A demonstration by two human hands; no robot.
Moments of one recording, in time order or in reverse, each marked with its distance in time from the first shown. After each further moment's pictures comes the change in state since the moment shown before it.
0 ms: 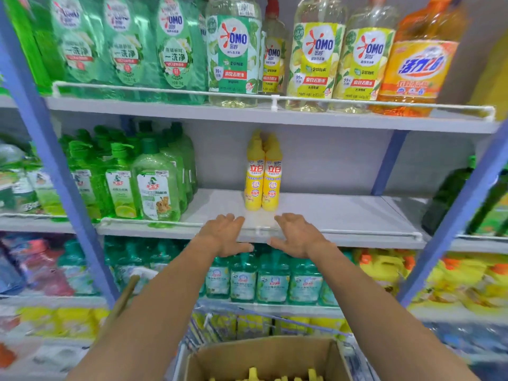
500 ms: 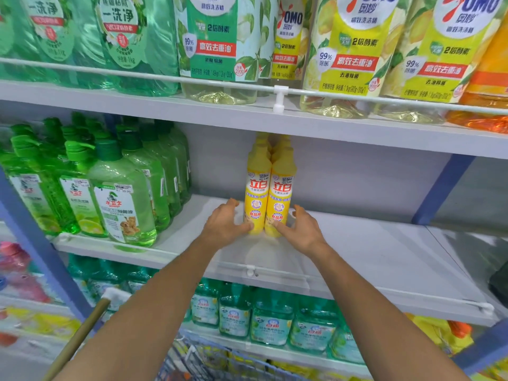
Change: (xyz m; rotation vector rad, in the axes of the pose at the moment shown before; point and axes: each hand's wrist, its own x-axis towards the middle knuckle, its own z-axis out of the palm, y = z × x) left_hand 0.164 -0.022 0.013 -0.695 0.272 -0.343; right_hand 0.167 0.067 0.020 0.615 0.114 0.173
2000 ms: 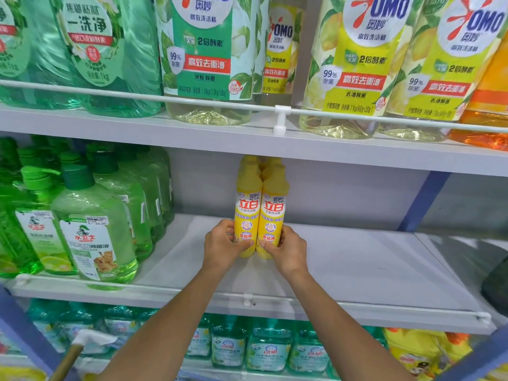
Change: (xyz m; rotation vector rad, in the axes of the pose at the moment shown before) left_hand 0.025 -0.006 0.035 -0.489 0.172 0.018; right_hand 0.011 -0.004 0.044 0.331 0.259 0.048
